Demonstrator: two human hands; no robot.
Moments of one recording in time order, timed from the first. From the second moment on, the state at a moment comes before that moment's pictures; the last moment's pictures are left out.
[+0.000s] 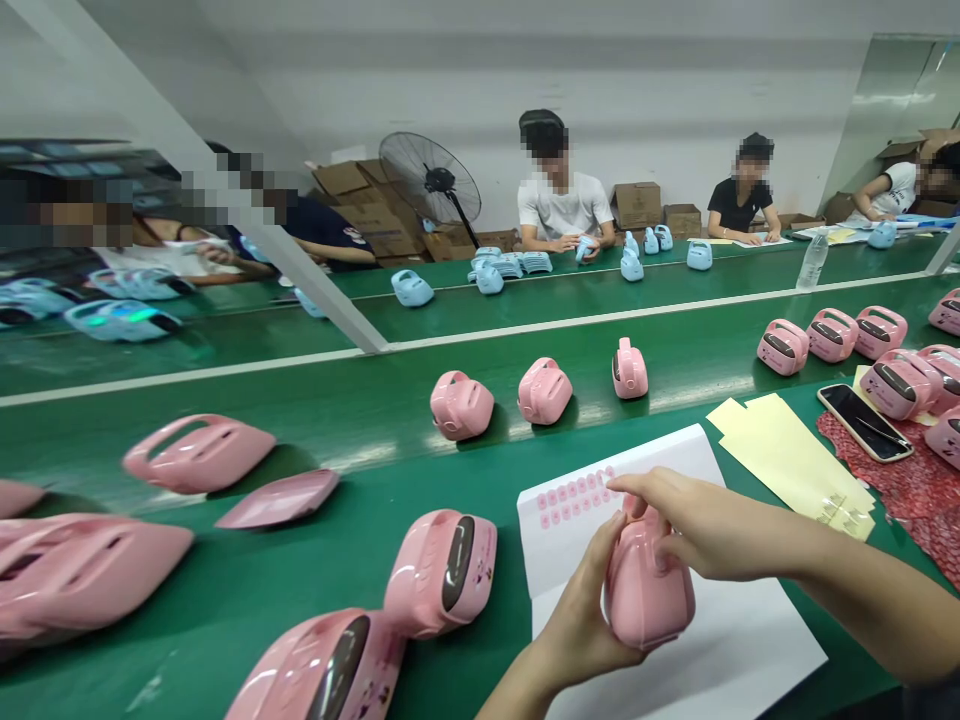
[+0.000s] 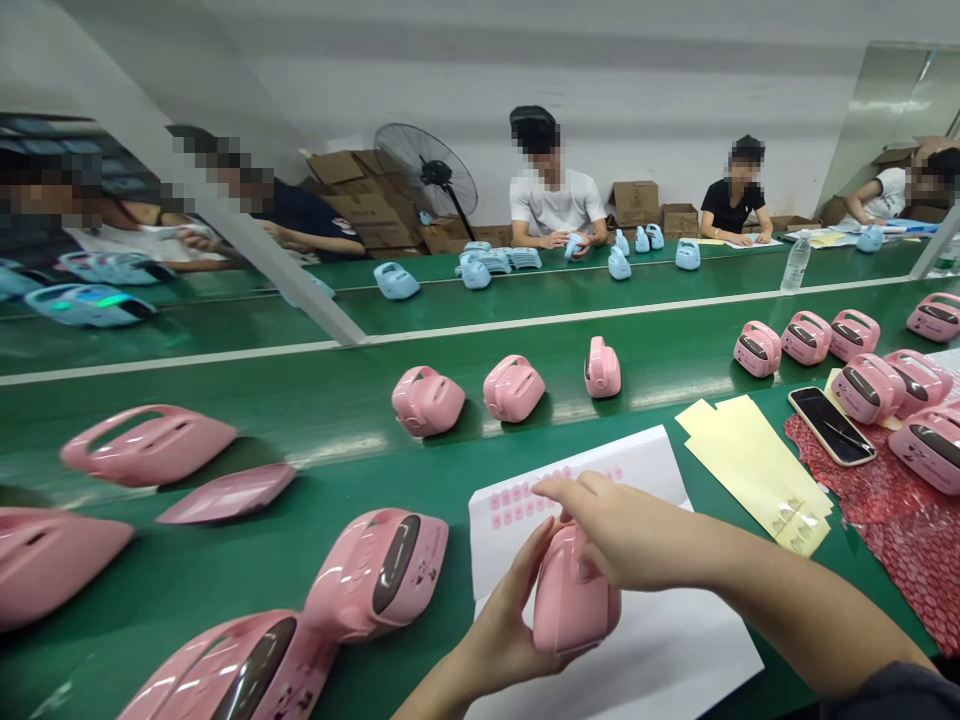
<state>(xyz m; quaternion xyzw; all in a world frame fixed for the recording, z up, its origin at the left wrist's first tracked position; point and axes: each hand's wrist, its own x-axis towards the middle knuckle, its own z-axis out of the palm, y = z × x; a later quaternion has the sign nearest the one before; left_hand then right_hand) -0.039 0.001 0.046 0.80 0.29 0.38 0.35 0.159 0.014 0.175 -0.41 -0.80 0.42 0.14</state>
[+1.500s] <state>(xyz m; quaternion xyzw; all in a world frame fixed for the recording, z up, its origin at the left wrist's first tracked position) -0.040 -0.007 0.031 0.73 0.33 0.44 0.41 0.156 -0.023 0.117 -0.37 -0.88 0.03 0.30</state>
